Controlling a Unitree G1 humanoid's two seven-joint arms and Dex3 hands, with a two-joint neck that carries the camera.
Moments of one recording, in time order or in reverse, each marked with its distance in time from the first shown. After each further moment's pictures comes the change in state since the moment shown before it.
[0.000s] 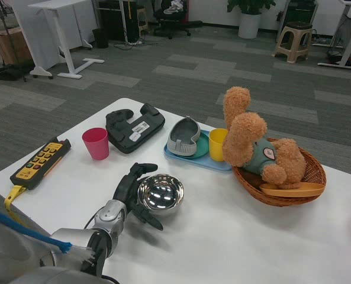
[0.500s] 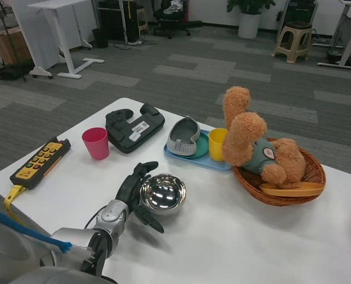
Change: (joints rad) left arm 0.000 0.000 -0.033 0.001 0.022 -0.021 0.001; right arm 0.000 0.000 0.000 0.000 0.003 0.000 0.000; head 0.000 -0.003
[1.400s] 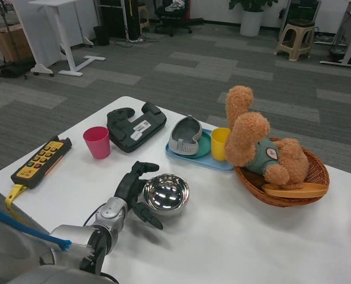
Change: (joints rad) left arm -0.005 0.011 -0.006 -0.001 -0.034 0.029 0.010; right arm 0.000 -0.001 0.004 0.000 0.000 -0.002 0.000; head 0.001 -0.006
